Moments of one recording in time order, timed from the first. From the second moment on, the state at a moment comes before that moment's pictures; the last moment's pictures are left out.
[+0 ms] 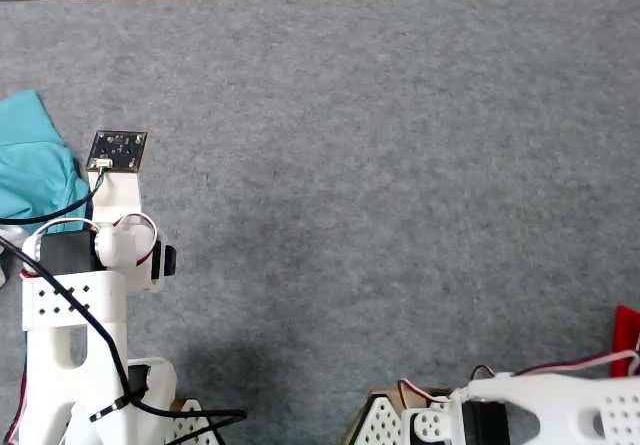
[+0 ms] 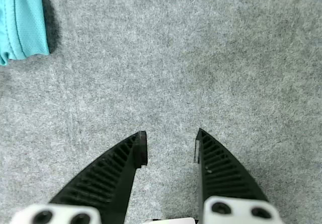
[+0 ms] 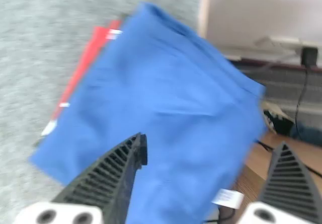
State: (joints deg) left arm -11.1 -49.7 44.7 85.1 -17.8; right arm 86.1 32.3 -59.1 101.3 0.4
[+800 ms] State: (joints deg) left arm -64.1 -14.5 16.1 70.1 -29.9; right arm -5.5 3.7 -24.7 98.3 -23.7
